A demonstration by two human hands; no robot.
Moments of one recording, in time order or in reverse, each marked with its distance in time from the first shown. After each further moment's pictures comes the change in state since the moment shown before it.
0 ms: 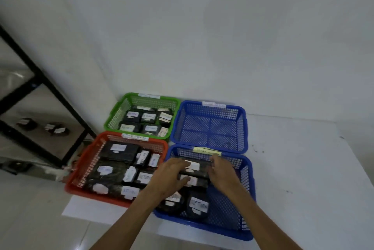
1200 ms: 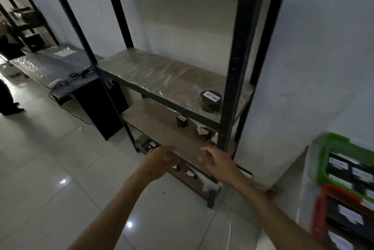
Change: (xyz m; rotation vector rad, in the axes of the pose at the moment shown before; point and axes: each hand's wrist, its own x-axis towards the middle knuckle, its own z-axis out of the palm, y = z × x) left_hand -0.362 -0.665 -0.395 -0.176 0.212 -0.634; right_hand 0.116 -0.717 0.439 0.069 -0.355 -0.528
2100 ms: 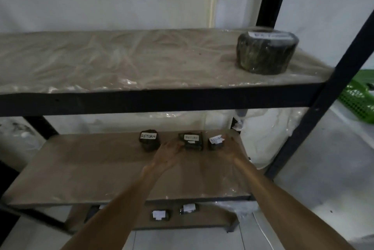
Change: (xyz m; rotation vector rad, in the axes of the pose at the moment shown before) left_hand 0.422 -0.197 0.170 0.119 -0.355 0.613; right_hand 0.292 0.227 0.164 -0.053 0.537 0.849
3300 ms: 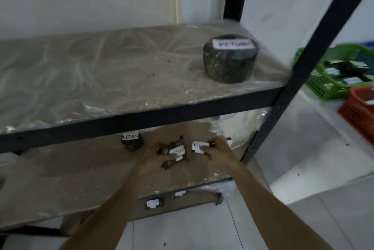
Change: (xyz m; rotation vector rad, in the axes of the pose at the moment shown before) left_hand -0.009 0.004 0.005 -0.858 -0.162 -0.440; right_hand -0.065 -0.006 -0.017 0.843 -0.073 0.248
